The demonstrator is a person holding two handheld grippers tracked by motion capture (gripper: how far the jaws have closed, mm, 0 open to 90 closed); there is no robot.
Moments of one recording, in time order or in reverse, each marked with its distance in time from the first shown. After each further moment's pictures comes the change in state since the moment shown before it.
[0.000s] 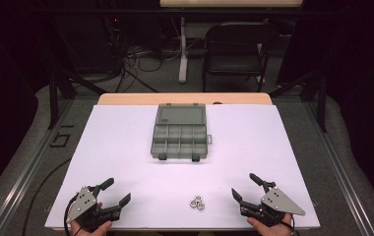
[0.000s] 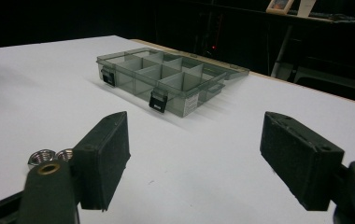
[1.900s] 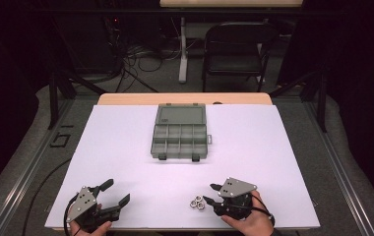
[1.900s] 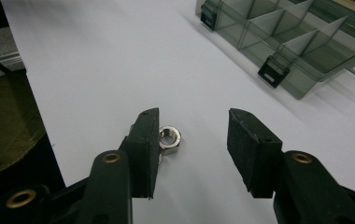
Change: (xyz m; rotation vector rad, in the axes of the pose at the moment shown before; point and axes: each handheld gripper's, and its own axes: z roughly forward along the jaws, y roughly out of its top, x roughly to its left) left arm 0.000 -0.002 0.000 0.030 0.000 -0.005; right arm 0.052 0.042 0.056 0.386 0.329 -0.137
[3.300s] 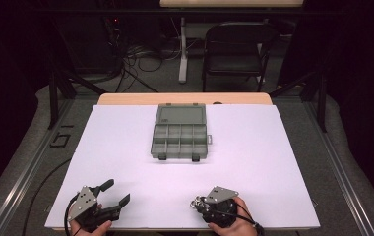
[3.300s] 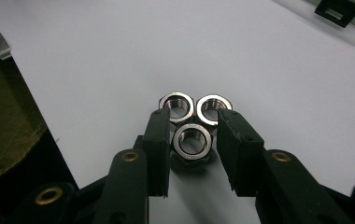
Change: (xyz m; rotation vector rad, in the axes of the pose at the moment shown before) left arm 0.002 -0.002 0.002 0.013 -0.001 -0.008; right arm 0.025 -0.021 0.039 0.100 -0.001 0.144
